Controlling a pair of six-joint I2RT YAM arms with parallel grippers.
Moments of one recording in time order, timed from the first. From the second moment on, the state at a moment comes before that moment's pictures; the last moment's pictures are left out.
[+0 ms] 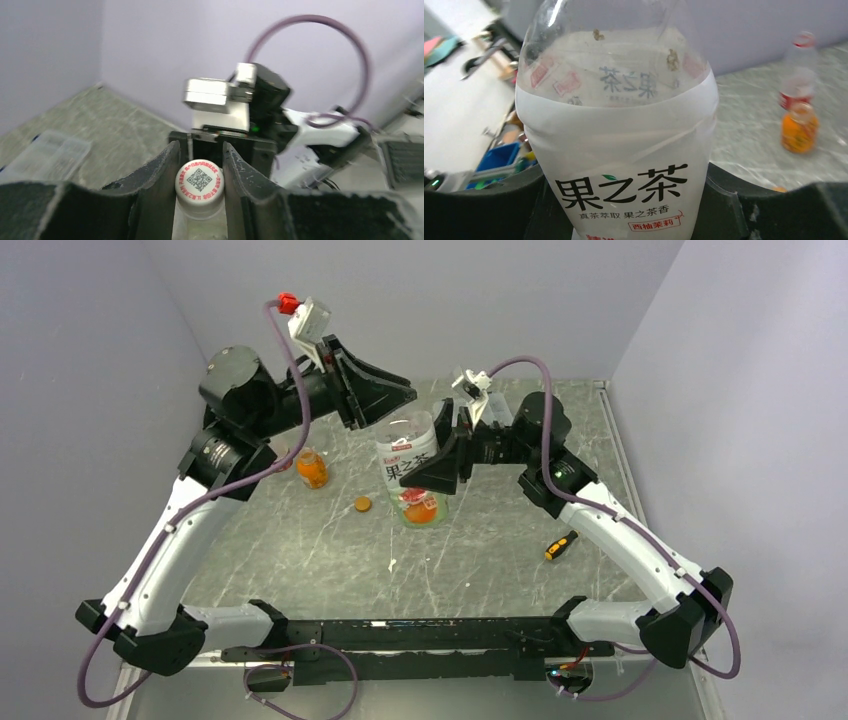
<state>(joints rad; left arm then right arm) -0.58 1.25 1.68 -0.28 0.55 -0.47 0.66 1.22 1.23 0.07 -0.89 0.43</state>
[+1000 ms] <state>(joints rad) -0.58 1.30 1.88 -0.42 0.35 -0.40 0.74 1.18 1.30 -0.15 -0.47 0.28</state>
